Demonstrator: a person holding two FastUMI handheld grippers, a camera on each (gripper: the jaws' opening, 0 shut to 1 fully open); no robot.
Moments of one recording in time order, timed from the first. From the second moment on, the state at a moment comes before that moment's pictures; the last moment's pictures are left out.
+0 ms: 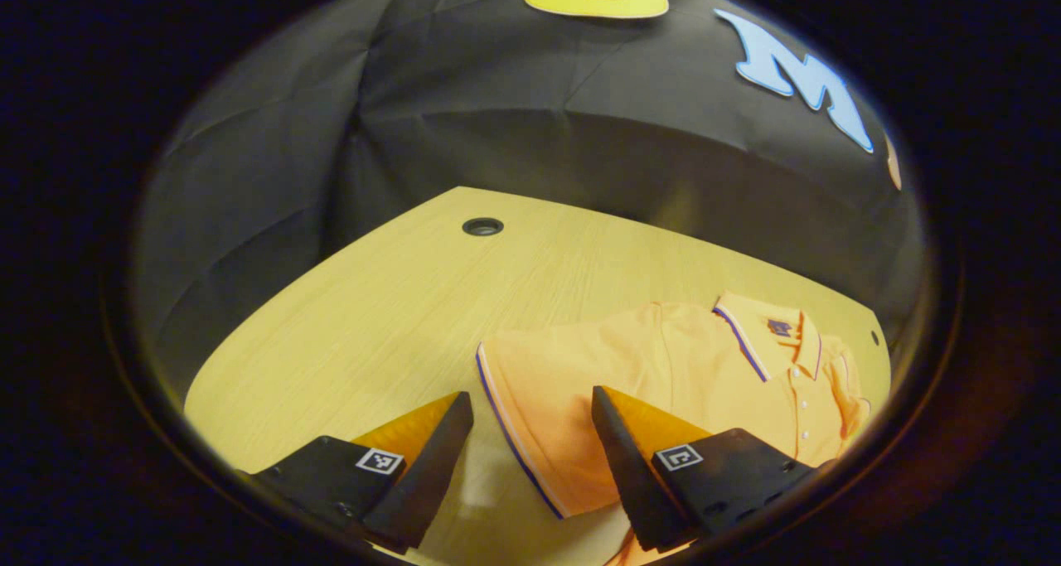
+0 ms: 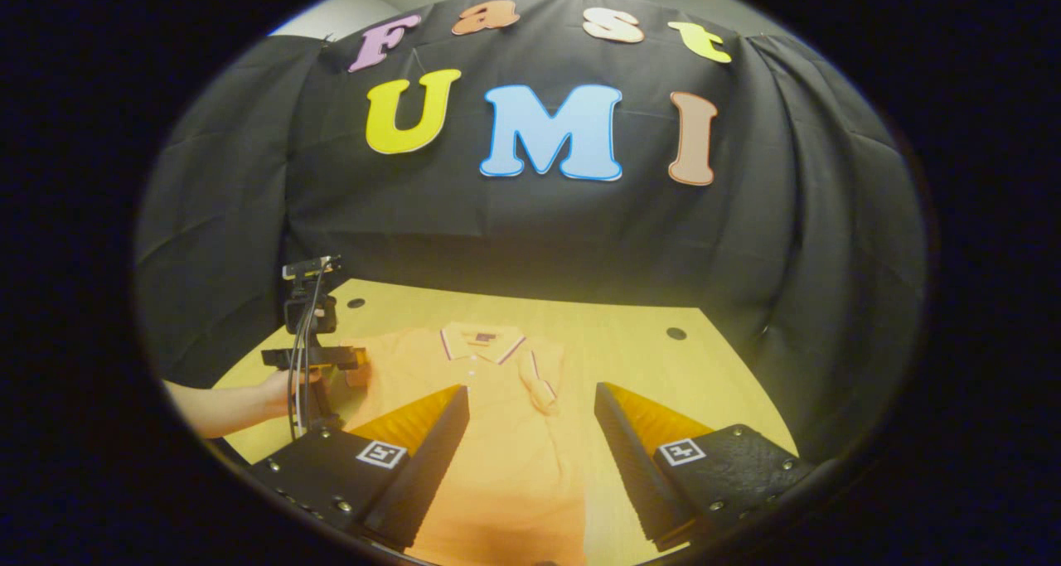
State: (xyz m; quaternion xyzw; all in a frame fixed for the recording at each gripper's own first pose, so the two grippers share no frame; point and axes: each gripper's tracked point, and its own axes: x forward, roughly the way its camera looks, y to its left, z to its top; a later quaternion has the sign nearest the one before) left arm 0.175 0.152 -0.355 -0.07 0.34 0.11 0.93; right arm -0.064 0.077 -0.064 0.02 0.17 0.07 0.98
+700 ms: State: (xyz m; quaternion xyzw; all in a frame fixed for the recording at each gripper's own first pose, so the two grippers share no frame) left arm 0.190 0.142 -0.360 -0.03 0.35 0.08 0.93; right arm -0.062 0.071 -0.079 0.03 0.19 0.09 0.98
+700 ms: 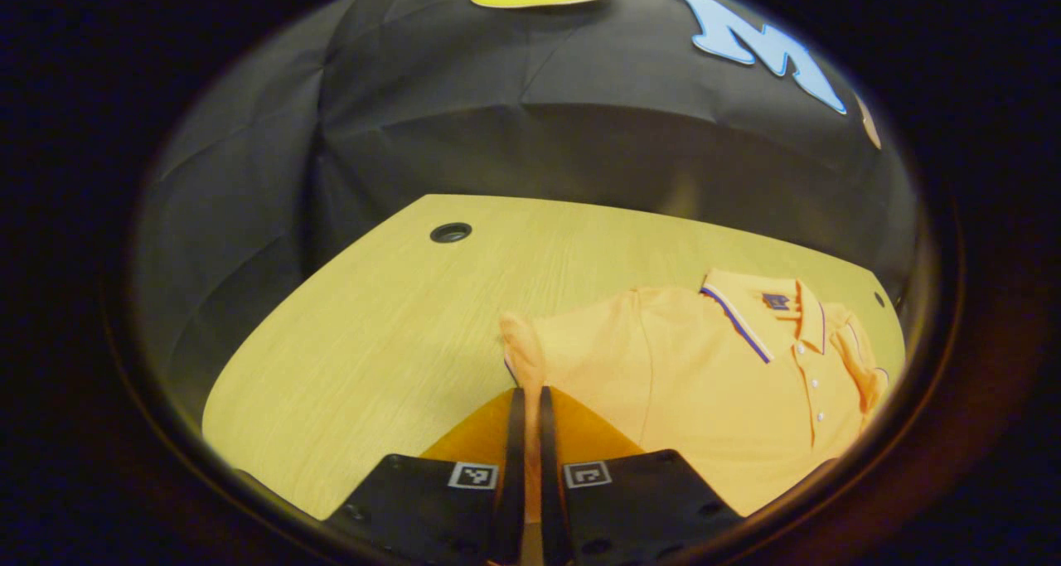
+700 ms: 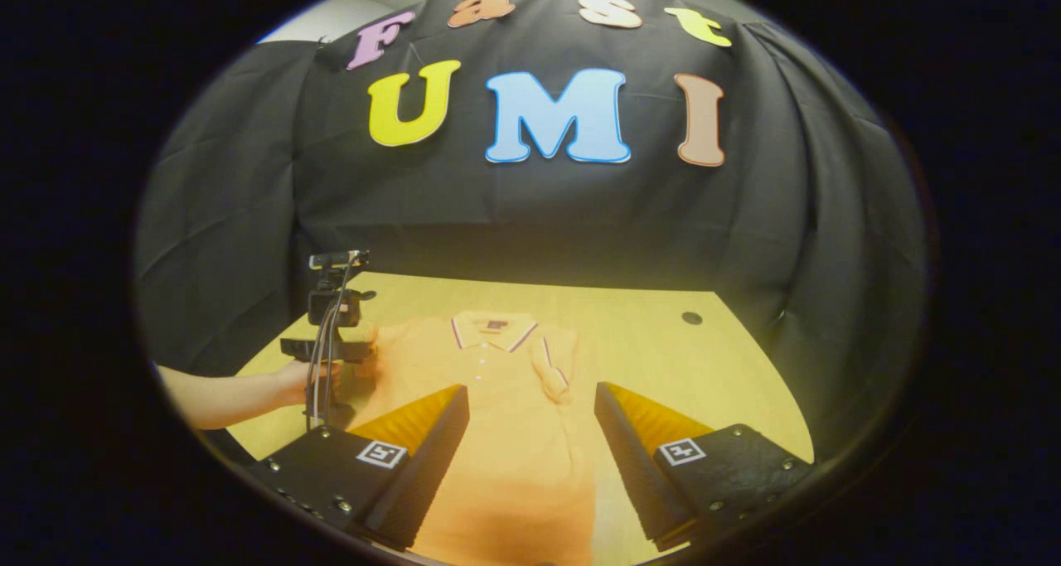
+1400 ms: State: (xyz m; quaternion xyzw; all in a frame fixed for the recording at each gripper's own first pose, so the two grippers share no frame) left arm 0.209 0.042 -0.304 0.02 0.30 -0.02 0.95; right arm -0.060 0.053 -0.098 0.05 0.21 0.06 0.97
